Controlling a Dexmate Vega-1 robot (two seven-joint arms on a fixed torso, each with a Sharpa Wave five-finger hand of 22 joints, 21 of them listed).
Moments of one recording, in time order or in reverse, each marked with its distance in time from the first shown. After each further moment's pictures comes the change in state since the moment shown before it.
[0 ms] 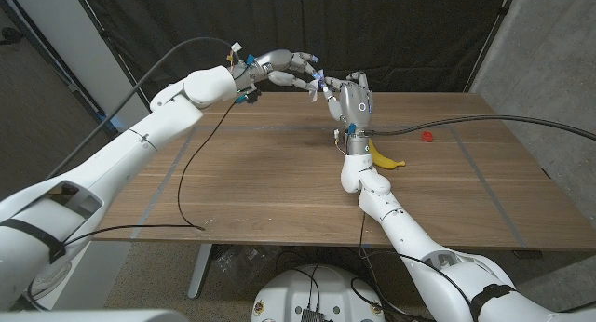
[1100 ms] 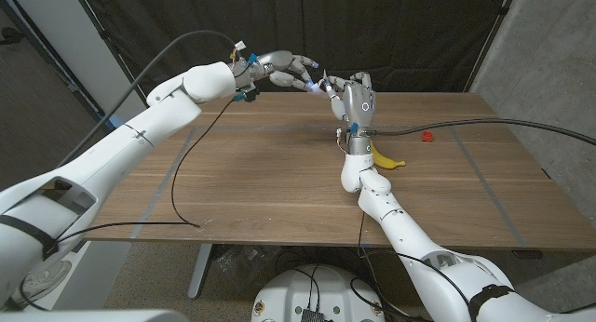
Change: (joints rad) left arm 0.015 0.029 -0.005 -0.056 0.087 0.016 0.038; left_hand 0.089 0.166 0.050 -0.005 -0.010 0.256 0.112 0.103 0.042 0.088 -0.023 0.012 -0.029 0.032 -0.042 0.025 -0.002 0.014 -0.040 0.027 0.005; right arm 0.003 0.016 0.018 0.010 0.039 0.006 0.000; right_hand 0.000 0.000 -0.006 0.000 0.004 0.000 0.000 0.004 0.000 0.005 -0.005 0.000 0.000 0.000 0.000 0.000 0.004 -0.002 -0.002 0.000 0.000
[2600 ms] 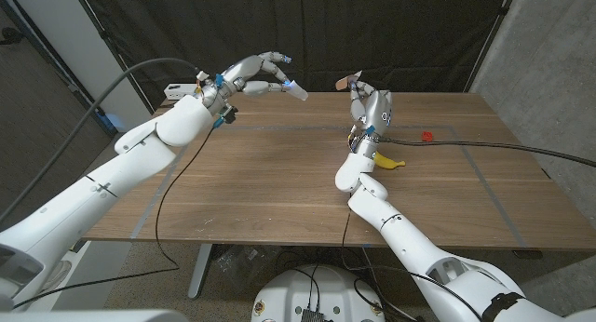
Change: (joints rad) left arm 0.375 0.107 -0.234 -0.208 0.034 -0.078 0.353; left_hand 0.016 -0.003 0.012 0.013 0.010 -0.001 0.006 0.035 0.001 0.054 -0.025 0.057 0.042 0.043 -0.003 0.007 0.019 0.000 -0.011 0.019 0.002; right arm -0.044 -0.086 -0.187 -0.148 0.600 -0.191 0.000; right_hand 0.000 0.000 -0.011 -0.011 -0.009 0.009 0.005 -0.006 -0.005 0.013 0.002 0.000 -0.002 0.015 -0.004 0.000 0.003 0.000 0.000 0.023 0.000
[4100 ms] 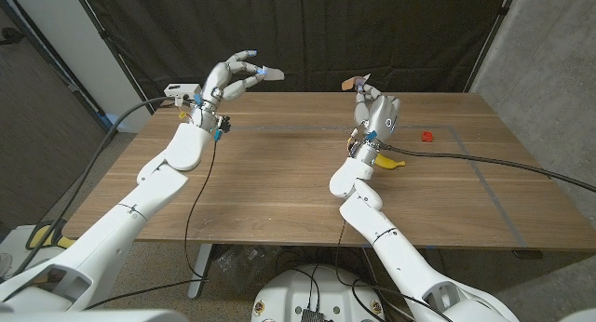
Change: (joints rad) left arm 0.069 -0.225 -0.059 0.290 -0.118 -0.251 0.219; left_hand -0.009 -0.002 -0.010 0.023 -0.001 -0.027 -0.028 0.025 0.029 0.010 0.000 0.036 0.028 0.046 0.000 0.009 0.009 0.018 0.011 0.022 -0.002; right arm -0.096 0.059 0.036 -0.149 -0.046 -0.135 0.000; right_hand 0.007 0.004 0.000 0.000 -0.009 0.003 0.003 0.000 0.000 0.000 0.000 0.000 0.002 -0.001 0.001 0.000 0.000 0.000 0.000 0.006 -0.002
